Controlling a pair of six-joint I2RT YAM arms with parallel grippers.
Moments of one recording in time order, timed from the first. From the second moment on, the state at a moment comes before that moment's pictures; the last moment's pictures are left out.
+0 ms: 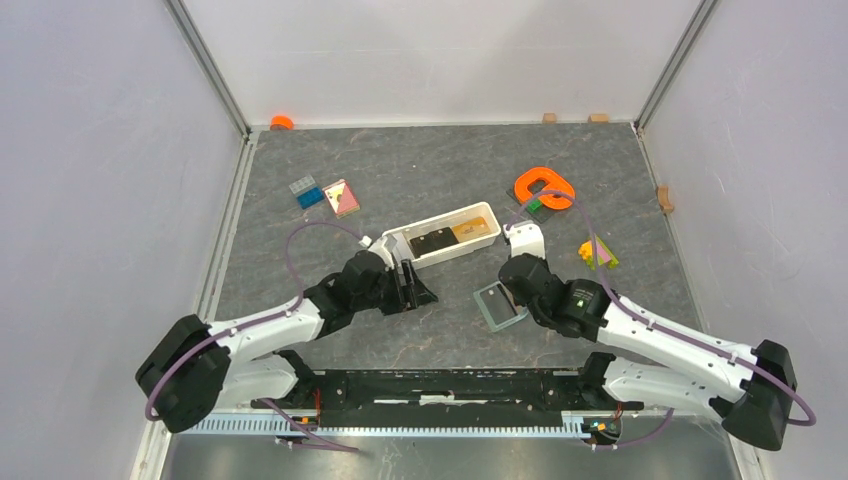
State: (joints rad) left arm -0.77 1.13 0.42 0.08 0.16 -0.92; right arm 0.99 0.96 0.71 -0.63 0.64 0.46
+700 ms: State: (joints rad) left arm -0.76 1.28 0.43 0.23 0.27 -0.92; right arm 1.01 1.11 0.53 -0.26 0.16 0.37
